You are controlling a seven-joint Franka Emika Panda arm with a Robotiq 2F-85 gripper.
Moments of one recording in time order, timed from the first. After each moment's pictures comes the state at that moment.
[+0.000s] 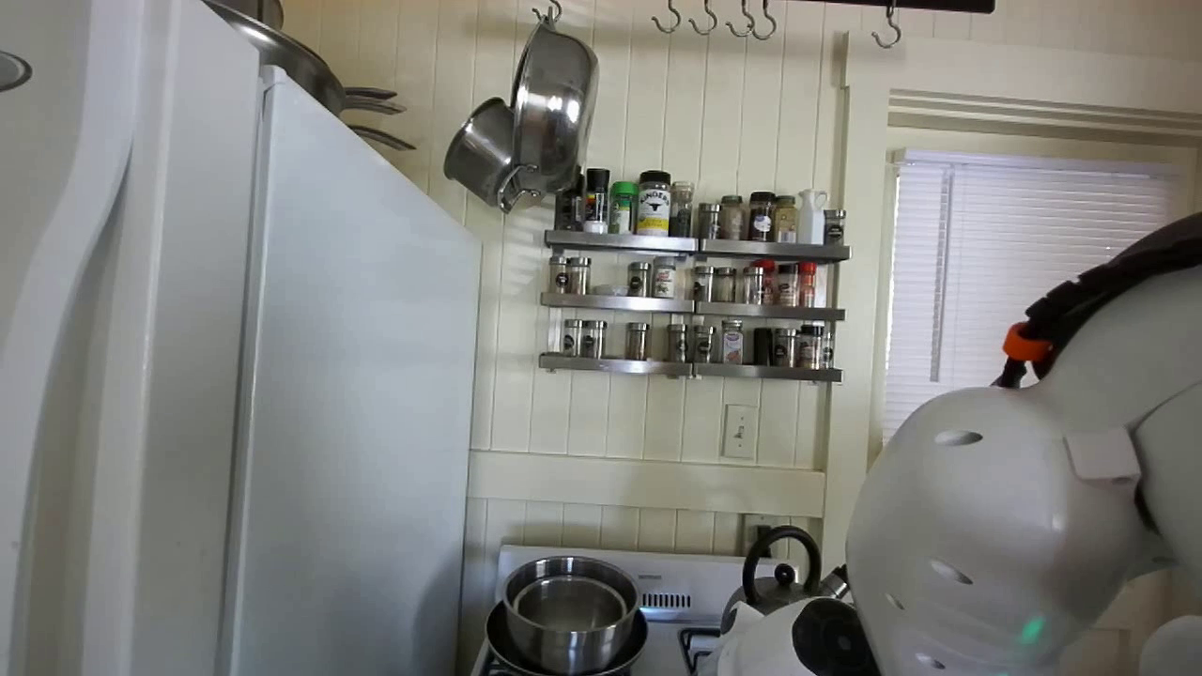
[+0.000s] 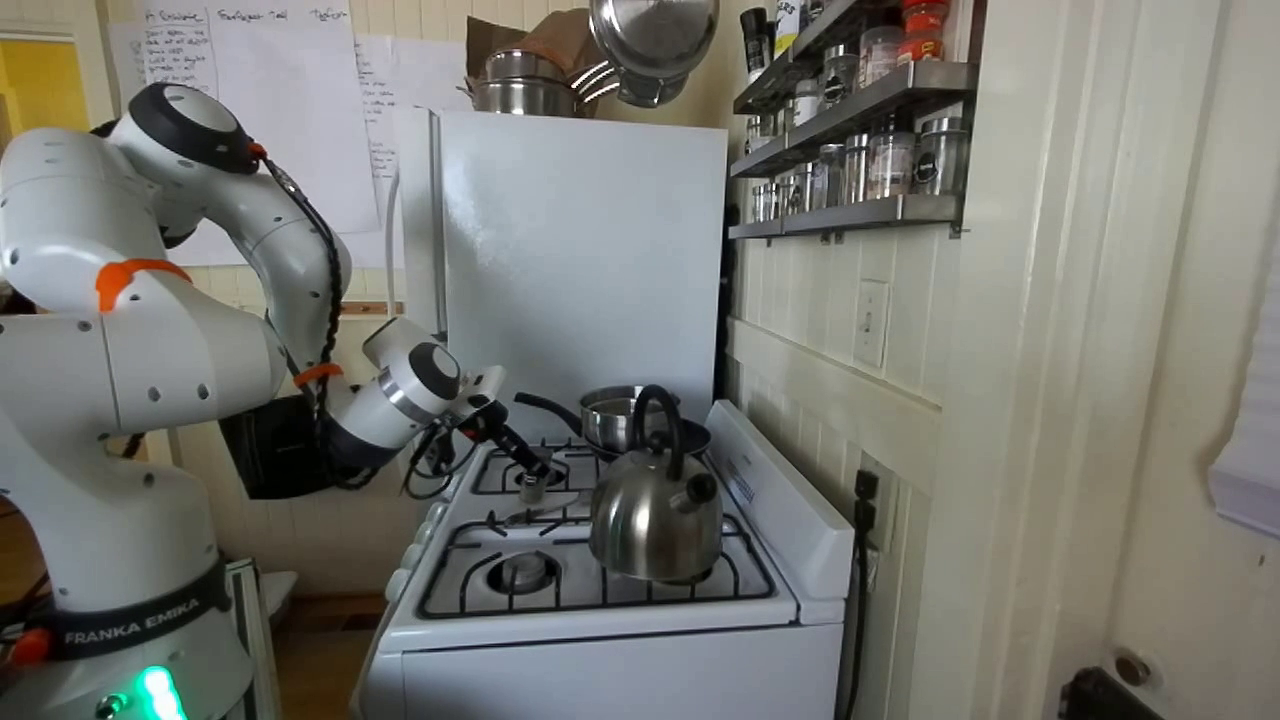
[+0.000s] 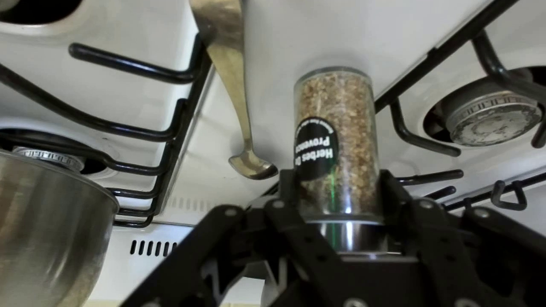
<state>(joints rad) -1.44 -0.81 1.90 -2.75 -0.36 3.63 1.29</state>
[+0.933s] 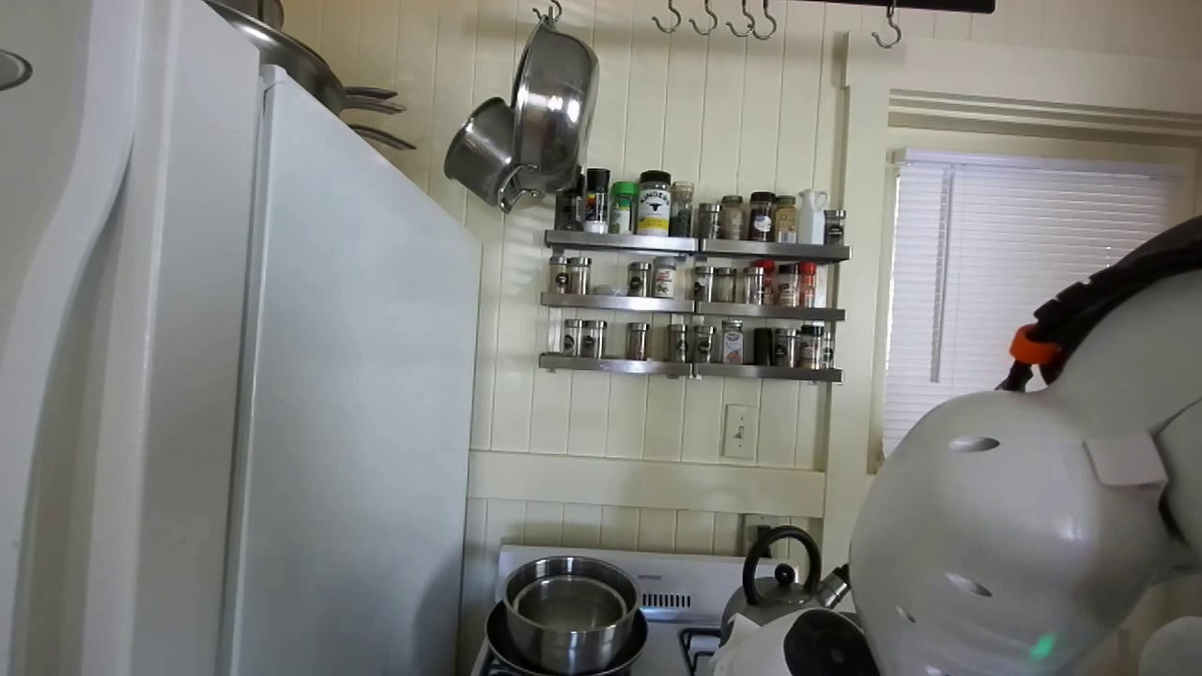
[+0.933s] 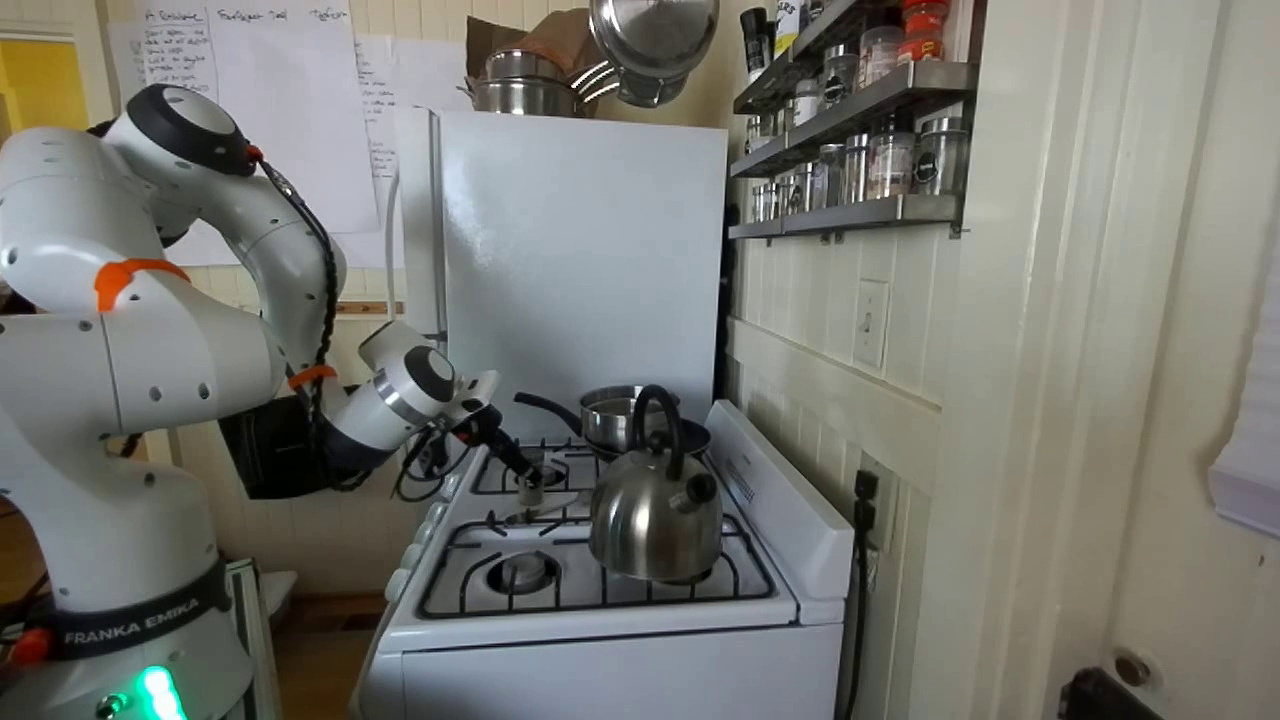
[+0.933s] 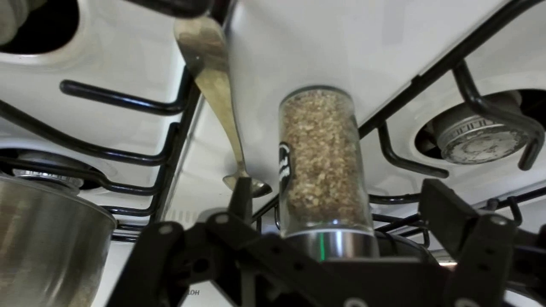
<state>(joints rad) -1.42 -0.80 1.92 -2.75 -0.35 3.59 1.32</state>
